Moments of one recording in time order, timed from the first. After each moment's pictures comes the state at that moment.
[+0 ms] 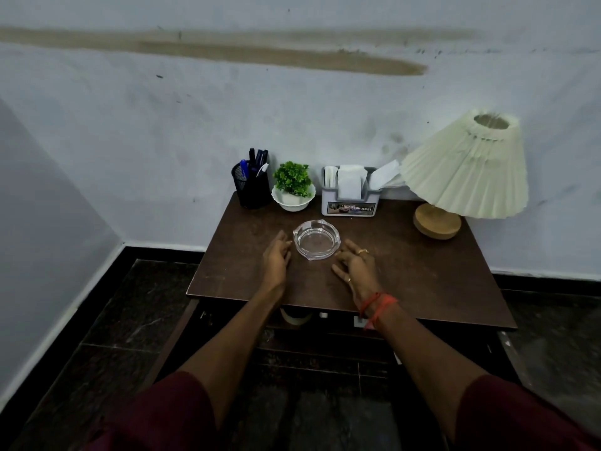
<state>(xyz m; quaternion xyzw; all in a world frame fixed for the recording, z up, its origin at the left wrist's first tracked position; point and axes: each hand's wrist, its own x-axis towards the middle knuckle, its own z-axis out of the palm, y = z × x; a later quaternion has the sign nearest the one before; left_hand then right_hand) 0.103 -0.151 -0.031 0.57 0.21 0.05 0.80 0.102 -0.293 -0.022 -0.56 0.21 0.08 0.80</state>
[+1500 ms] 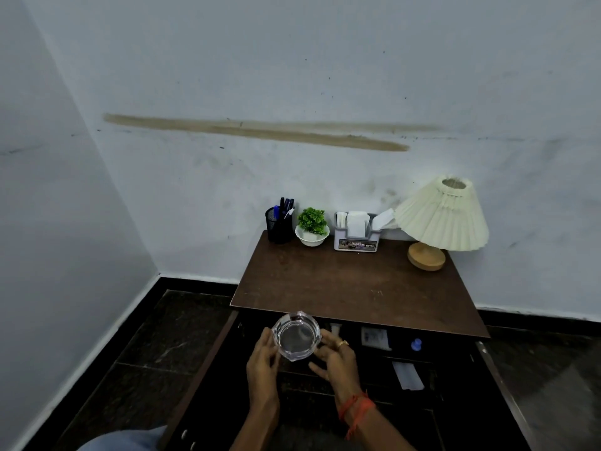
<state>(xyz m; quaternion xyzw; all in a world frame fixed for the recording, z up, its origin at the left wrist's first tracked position) -0.107 -0.116 -0.035 0.49 0.24 0.15 0.83 -0.086 -0.236 -0.020 -0.57 0.20 0.13 0.78</state>
